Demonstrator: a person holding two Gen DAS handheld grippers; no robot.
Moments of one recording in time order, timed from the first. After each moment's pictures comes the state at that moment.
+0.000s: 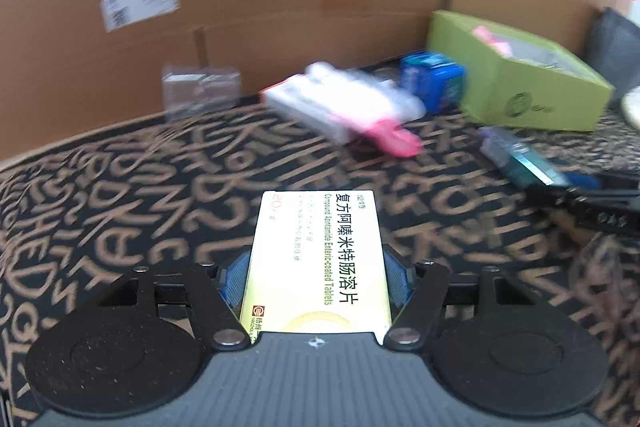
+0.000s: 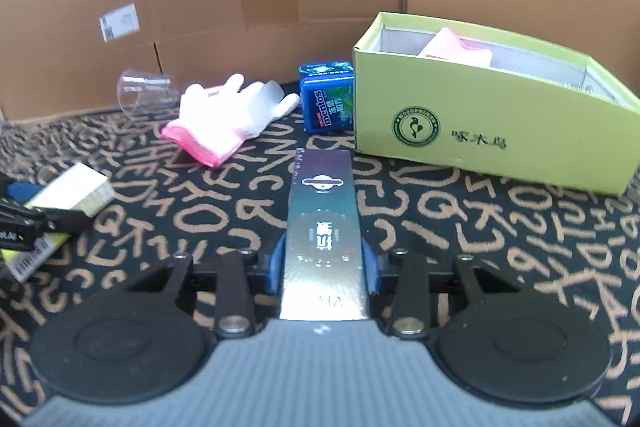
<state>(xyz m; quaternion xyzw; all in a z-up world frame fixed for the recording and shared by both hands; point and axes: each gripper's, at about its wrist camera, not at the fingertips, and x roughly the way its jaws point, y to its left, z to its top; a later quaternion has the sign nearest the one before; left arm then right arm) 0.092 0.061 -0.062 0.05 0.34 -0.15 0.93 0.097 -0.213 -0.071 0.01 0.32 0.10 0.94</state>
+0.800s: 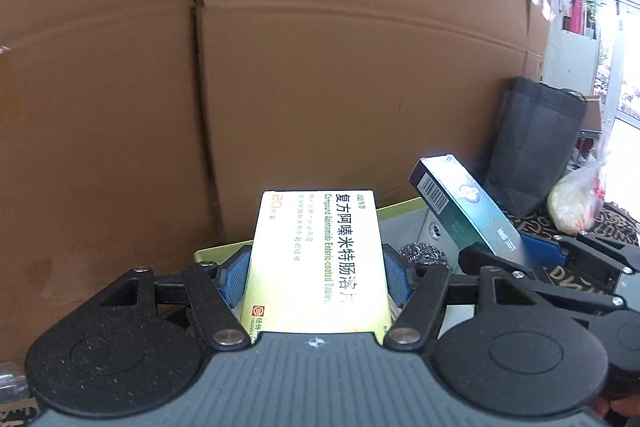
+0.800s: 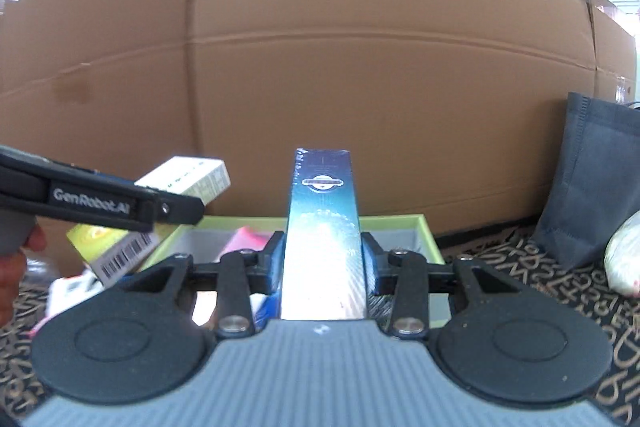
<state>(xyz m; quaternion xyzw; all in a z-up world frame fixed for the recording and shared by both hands) 0.226 -0.196 0.051 0.07 0.23 -0.28 0.93 0.153 -0.364 0.032 0.03 0.16 -0.04 0.99</state>
